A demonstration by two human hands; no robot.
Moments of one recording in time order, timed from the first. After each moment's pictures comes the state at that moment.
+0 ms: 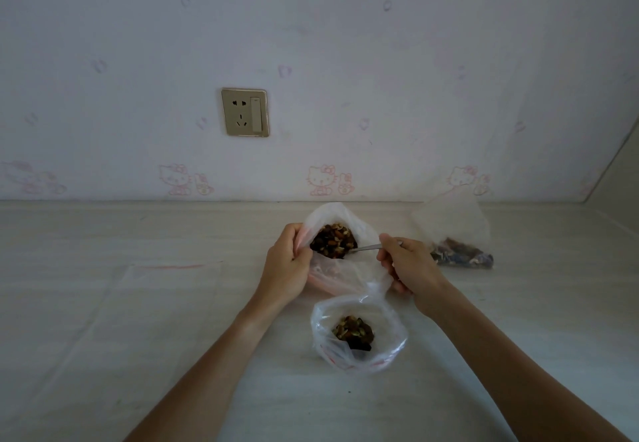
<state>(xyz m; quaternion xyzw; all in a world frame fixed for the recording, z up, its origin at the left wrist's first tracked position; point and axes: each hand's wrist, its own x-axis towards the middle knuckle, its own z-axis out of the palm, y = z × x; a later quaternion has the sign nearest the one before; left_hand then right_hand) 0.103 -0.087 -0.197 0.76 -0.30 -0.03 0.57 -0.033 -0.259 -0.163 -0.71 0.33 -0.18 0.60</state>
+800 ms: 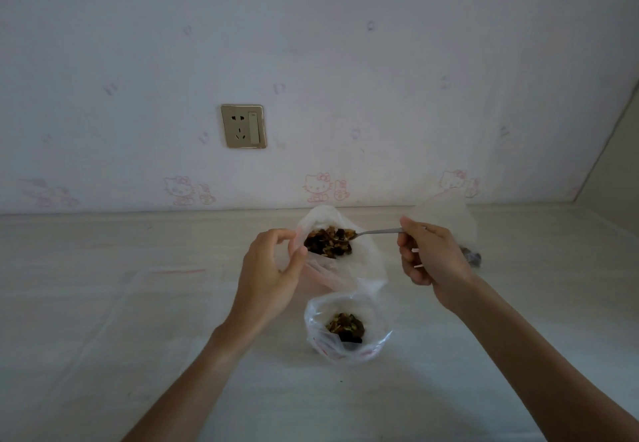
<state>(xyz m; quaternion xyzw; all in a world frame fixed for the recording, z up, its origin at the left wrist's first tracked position) 0.066 -0.047 -0.164 0.80 -0.32 0.09 0.50 -0.077 -0.265 -0.119 -0.66 0.28 -0.23 0.66</state>
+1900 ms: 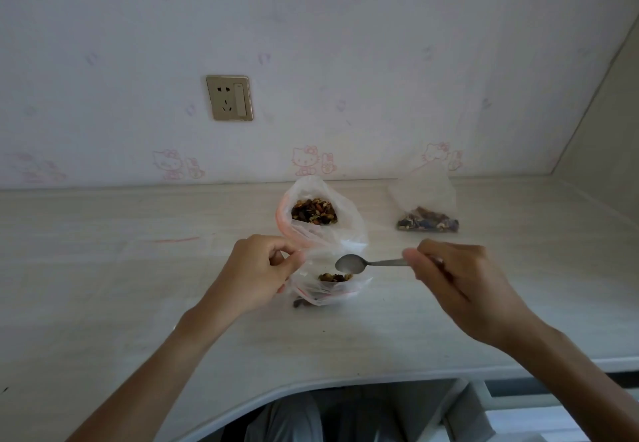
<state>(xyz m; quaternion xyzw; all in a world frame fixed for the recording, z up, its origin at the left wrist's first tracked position) 0.021 -0.015 -0.147 0.82 -0.38 -0.08 0.42 -0.193 -0.228 -0.119 -0.92 -0.02 -0.34 0.21</state>
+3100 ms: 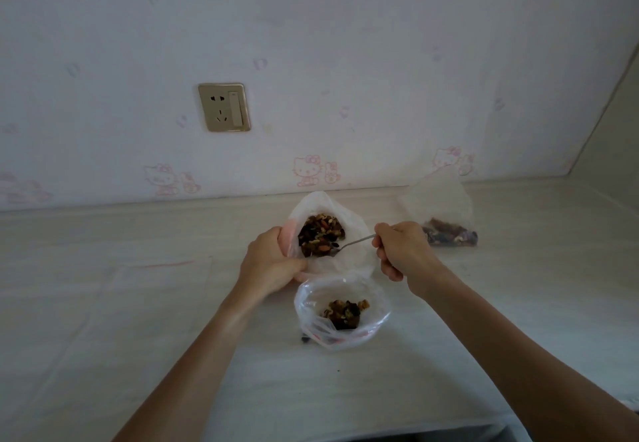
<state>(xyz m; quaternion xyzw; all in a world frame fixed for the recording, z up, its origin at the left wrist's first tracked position) 0.085 -0.070 -0.167 0.86 -0.24 -0.12 0.43 -0.052 -0.246 -0.141 -0.70 0.36 -0.18 0.59</state>
